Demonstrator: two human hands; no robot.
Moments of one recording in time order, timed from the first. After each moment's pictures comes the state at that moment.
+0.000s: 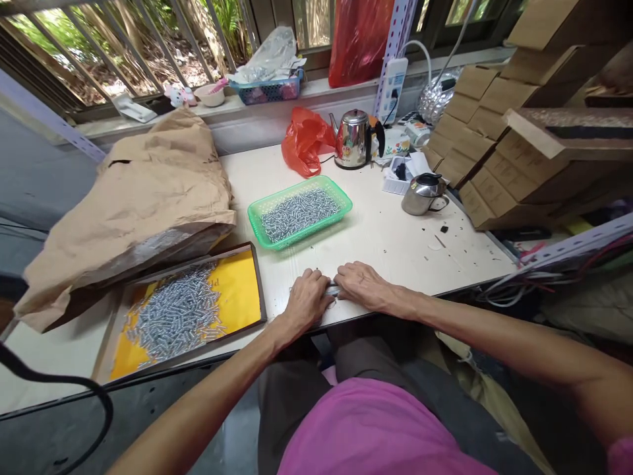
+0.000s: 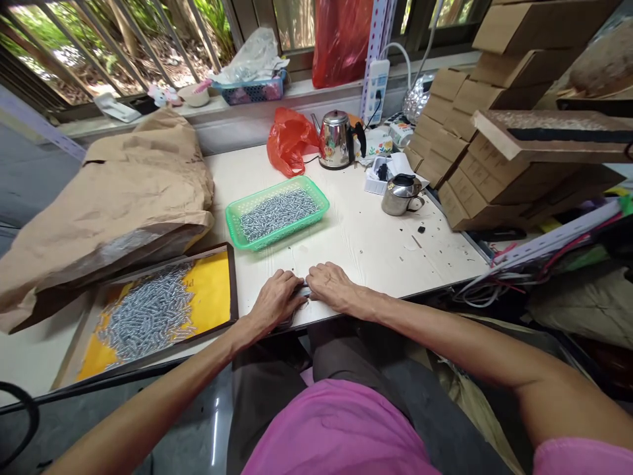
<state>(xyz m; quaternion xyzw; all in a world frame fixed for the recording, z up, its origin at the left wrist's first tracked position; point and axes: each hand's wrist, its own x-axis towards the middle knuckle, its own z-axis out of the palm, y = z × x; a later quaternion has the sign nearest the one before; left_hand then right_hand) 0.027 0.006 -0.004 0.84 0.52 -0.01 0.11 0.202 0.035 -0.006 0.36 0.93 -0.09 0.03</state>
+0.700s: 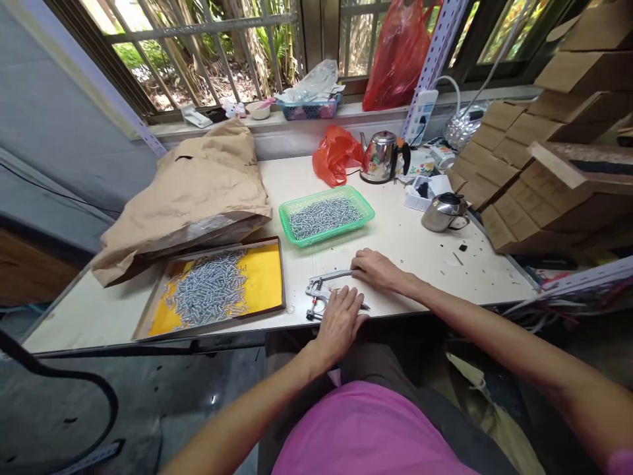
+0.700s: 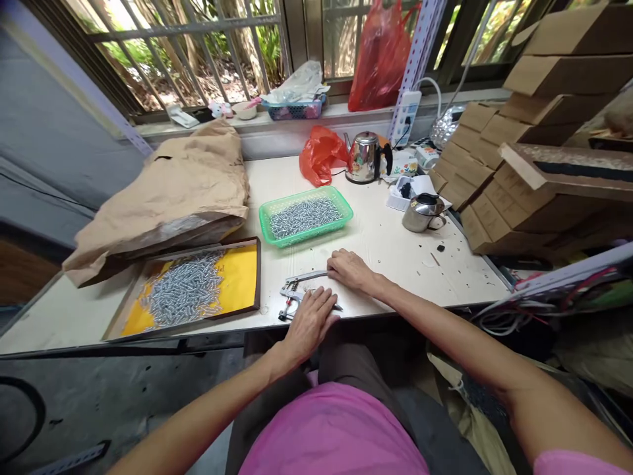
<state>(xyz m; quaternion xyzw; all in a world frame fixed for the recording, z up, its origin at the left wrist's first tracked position) 0.056 -0.063 -0.047 0.83 0.52 0.17 0.09 0.208 0.080 -0.013 0.37 0.92 -0.12 -0.04</state>
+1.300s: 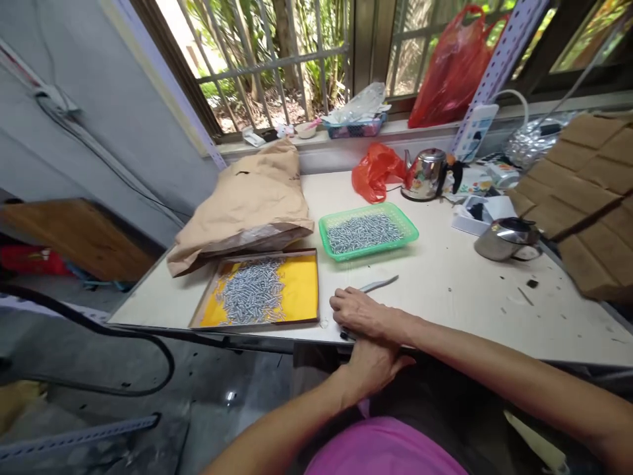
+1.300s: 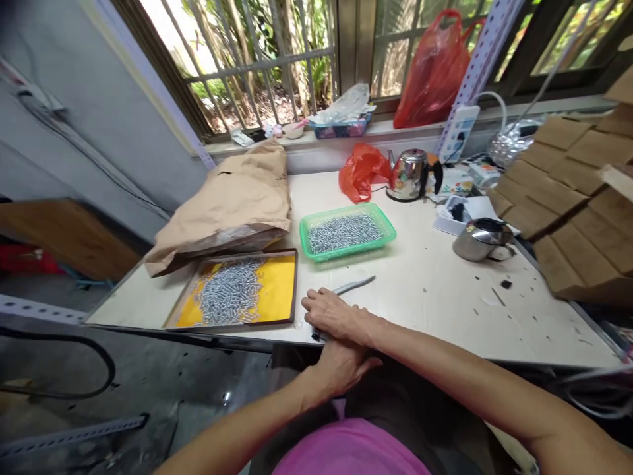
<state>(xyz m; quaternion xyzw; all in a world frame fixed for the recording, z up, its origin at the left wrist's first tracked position) 0.053 -0.077 -0.063 0.82 0.51 0.19 0.18 0.092 0.020 -0.005 0.06 1.00 -0.03 0.00</state>
